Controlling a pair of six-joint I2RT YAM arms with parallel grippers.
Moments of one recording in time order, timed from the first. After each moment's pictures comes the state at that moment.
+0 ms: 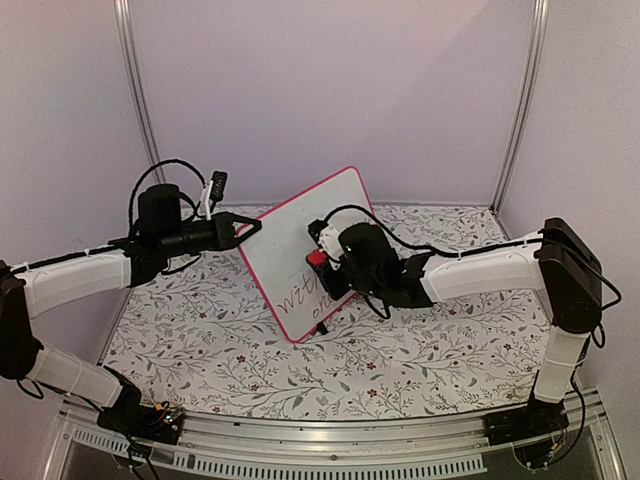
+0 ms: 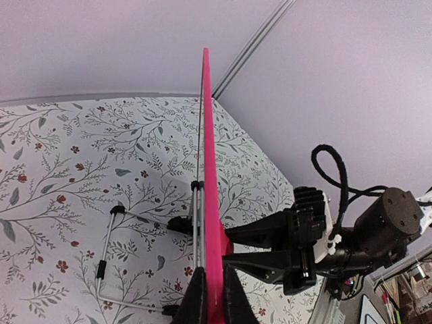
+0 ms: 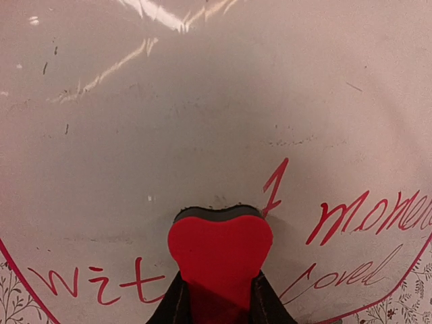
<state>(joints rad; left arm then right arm) -0.44 1.30 0.80 0.26 0.53 -0.49 0.99 1.88 1.22 0.16 0.28 0.02</state>
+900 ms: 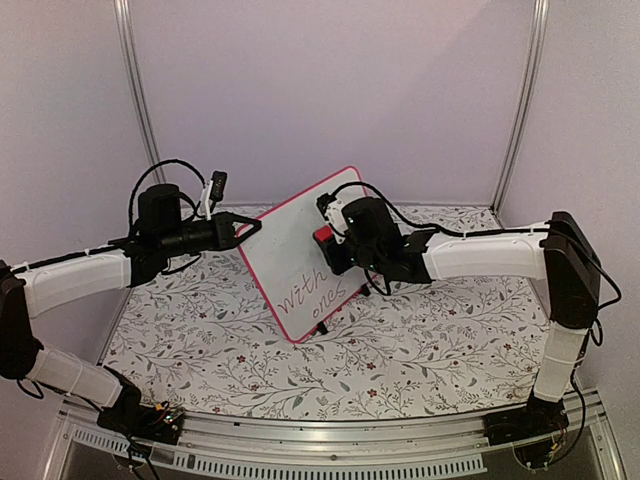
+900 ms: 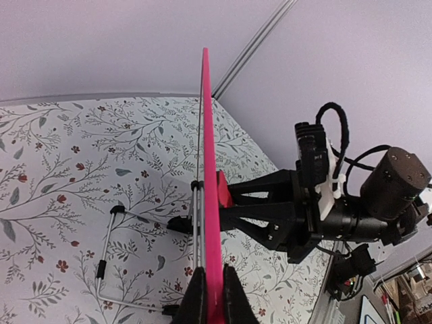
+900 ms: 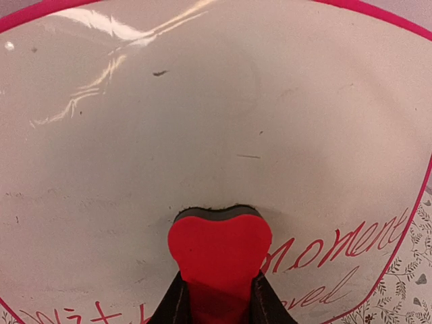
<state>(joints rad) -0.44 1.30 0.80 0.26 0.53 -0.49 0.92 1.88 1.34 0.05 0.31 0.07</state>
